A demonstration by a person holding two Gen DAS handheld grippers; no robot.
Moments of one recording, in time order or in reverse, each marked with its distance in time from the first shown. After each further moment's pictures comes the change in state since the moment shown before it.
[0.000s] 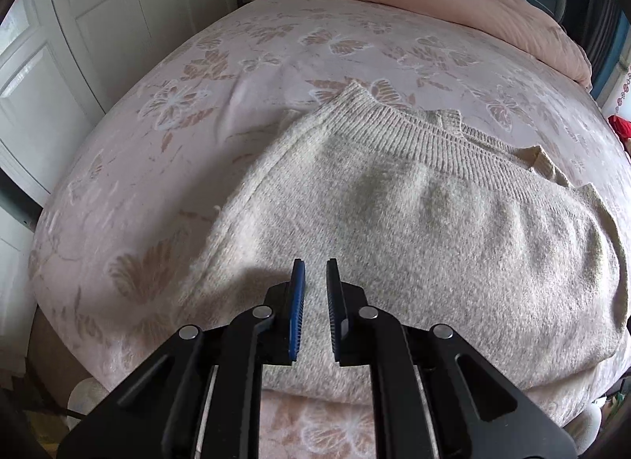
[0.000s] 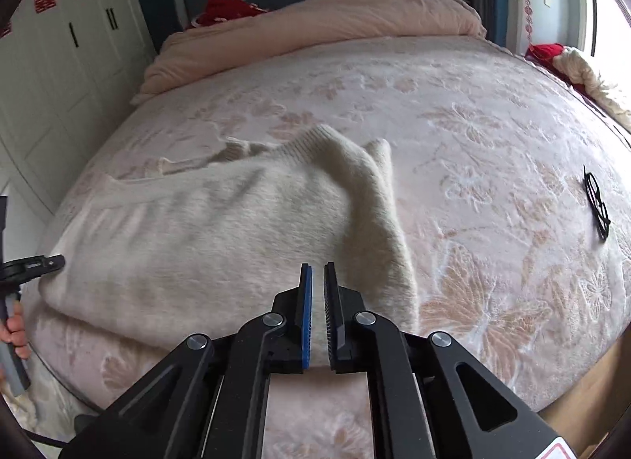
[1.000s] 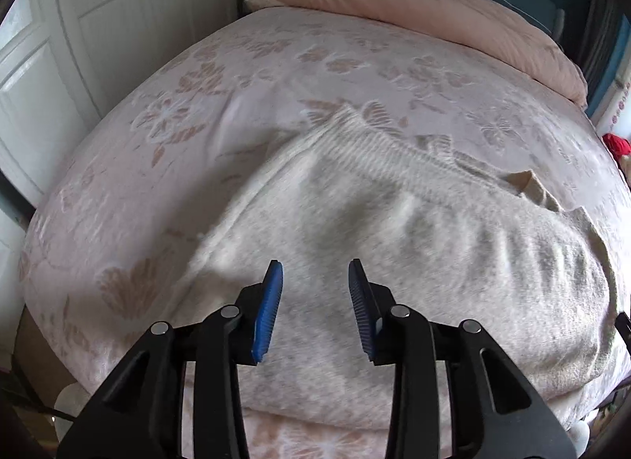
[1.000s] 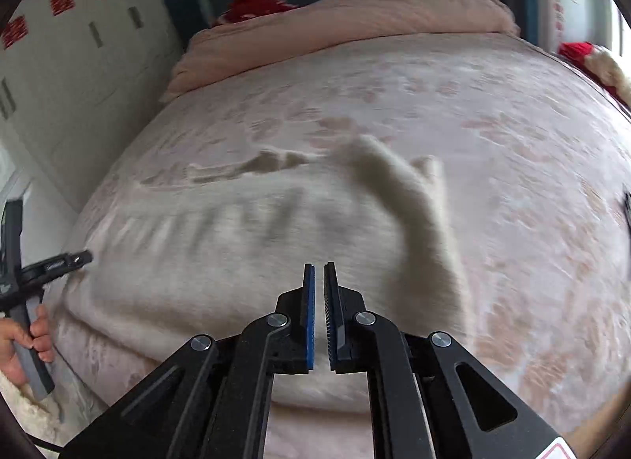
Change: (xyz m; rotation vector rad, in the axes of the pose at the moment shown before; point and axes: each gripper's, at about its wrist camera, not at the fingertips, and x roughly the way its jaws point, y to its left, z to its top) left arm 0.001 -0.021 0.016 0.007 -0.059 -0.040; right arm 0.042 0.035 0.029 -0.065 0.043 0.142
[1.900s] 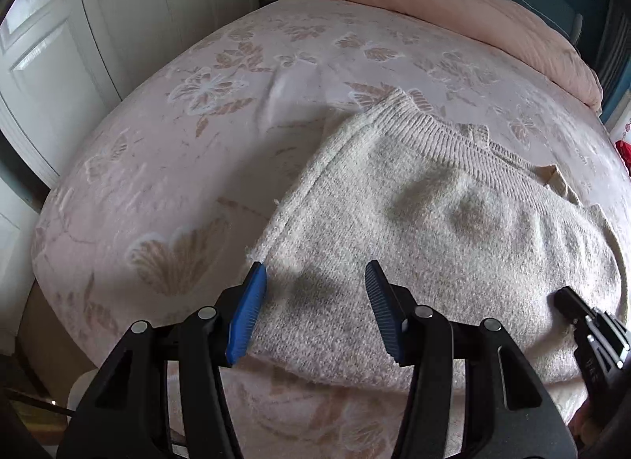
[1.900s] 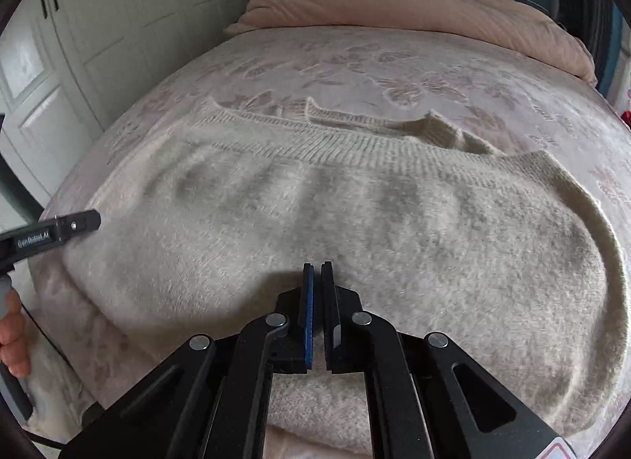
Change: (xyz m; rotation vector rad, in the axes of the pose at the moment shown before) left arm -0.005 0.054 -0.021 -0.073 0.039 0.046; right arm 0.065 0.123 -0.006 -0.195 0.083 0.011
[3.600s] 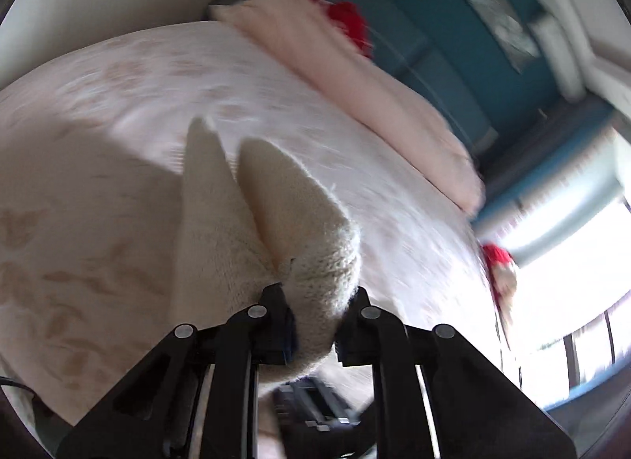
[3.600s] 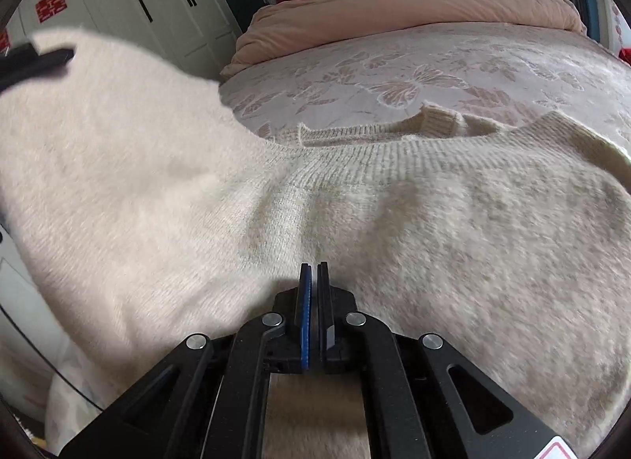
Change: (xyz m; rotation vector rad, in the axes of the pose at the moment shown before) left arm -0.108 -0.104 0.025 -0.243 -0.149 -0.599; right arm 0.006 -0.035 -0.012 0.198 -0.102 0.169
